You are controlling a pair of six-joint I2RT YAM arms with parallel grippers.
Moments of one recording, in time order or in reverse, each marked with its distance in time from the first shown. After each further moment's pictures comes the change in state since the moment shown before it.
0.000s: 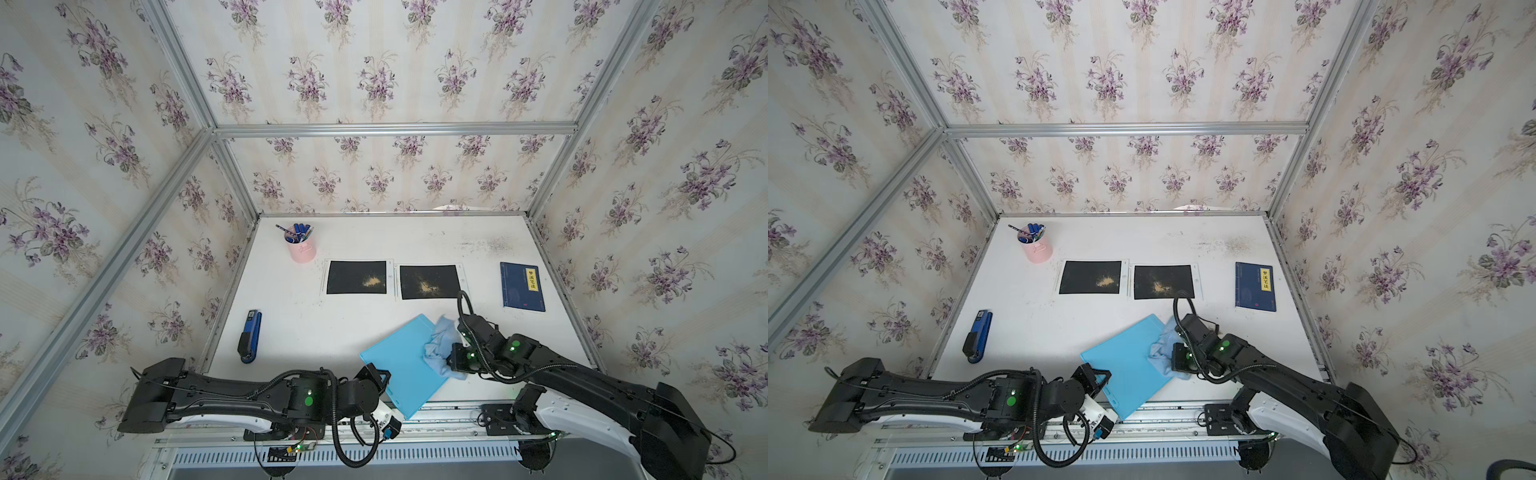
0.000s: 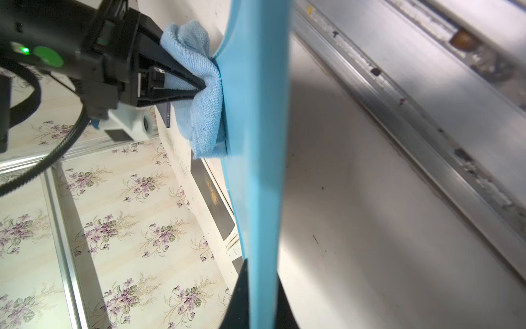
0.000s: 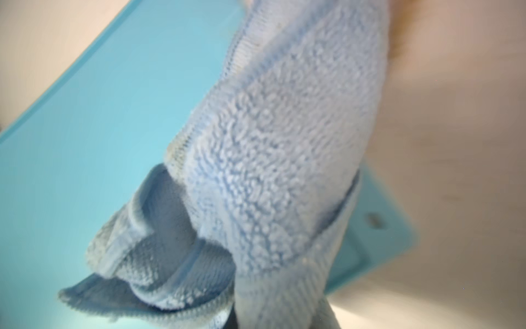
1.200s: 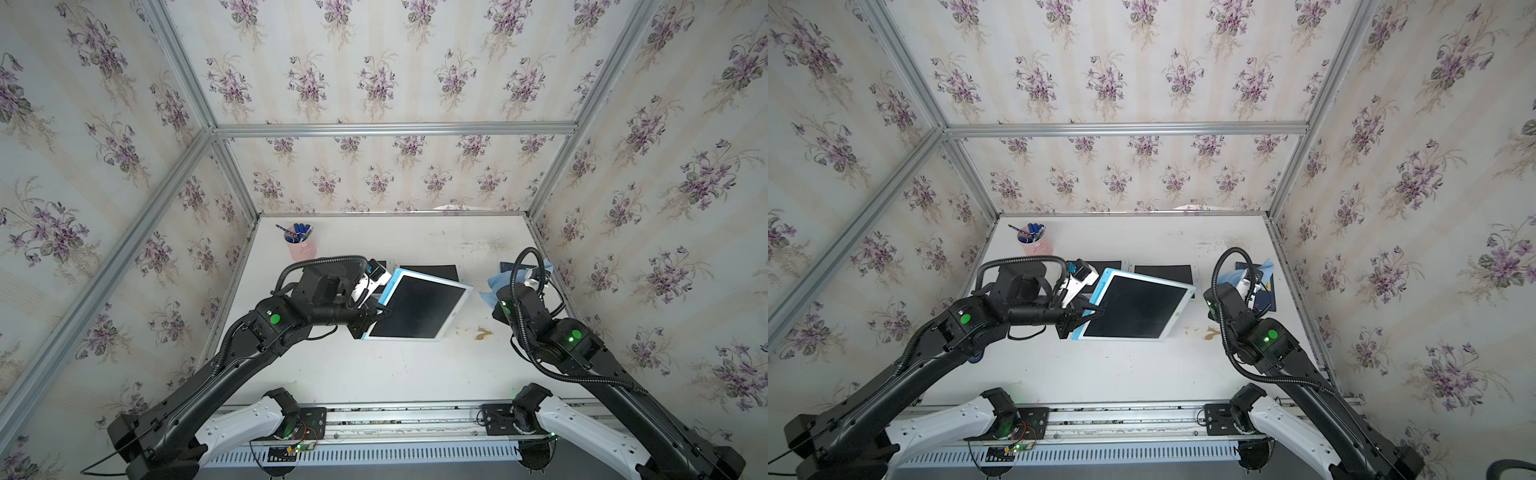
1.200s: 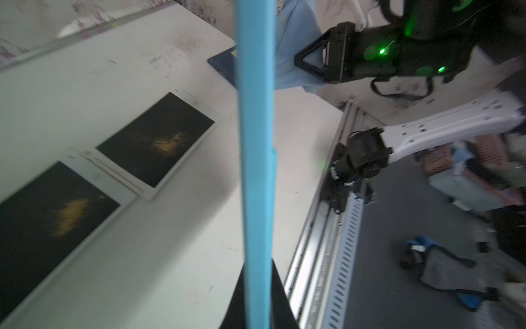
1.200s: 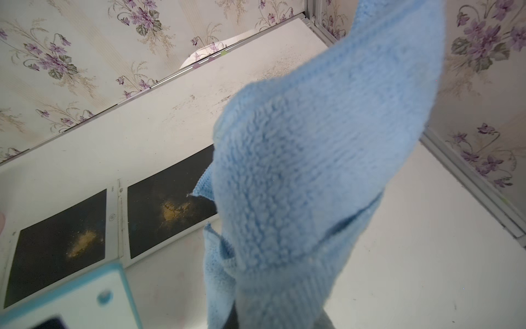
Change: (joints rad) left arm 0.858 0.117 0.700 -0.438 1.062 -1.326; right arm -0.137 -0.166 0.419 -0.303 0.722 -0.039
